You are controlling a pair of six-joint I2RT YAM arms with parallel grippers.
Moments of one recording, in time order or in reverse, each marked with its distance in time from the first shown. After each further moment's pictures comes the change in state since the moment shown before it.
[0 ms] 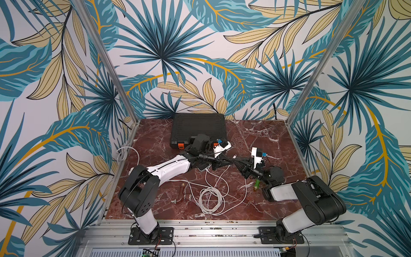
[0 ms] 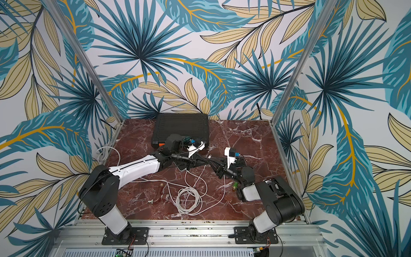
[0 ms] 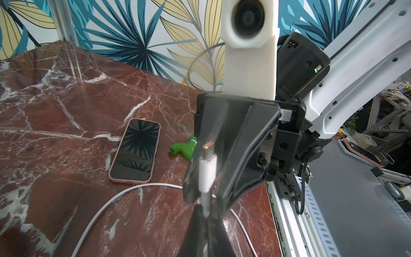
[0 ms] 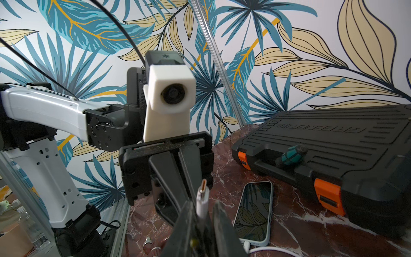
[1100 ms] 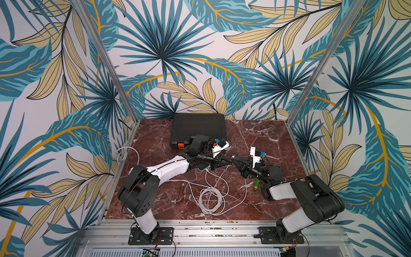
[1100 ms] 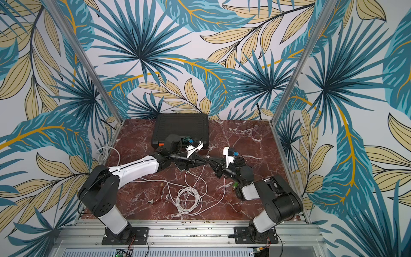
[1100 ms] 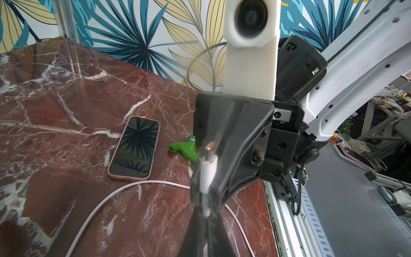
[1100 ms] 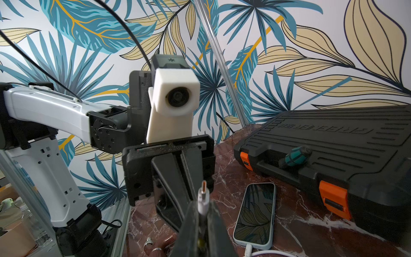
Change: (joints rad) left arm 0.011 -0.003 -0.025 0.034 0.018 -0.032; right arm 0.013 0.019 0.018 0.001 -0.002 0.001
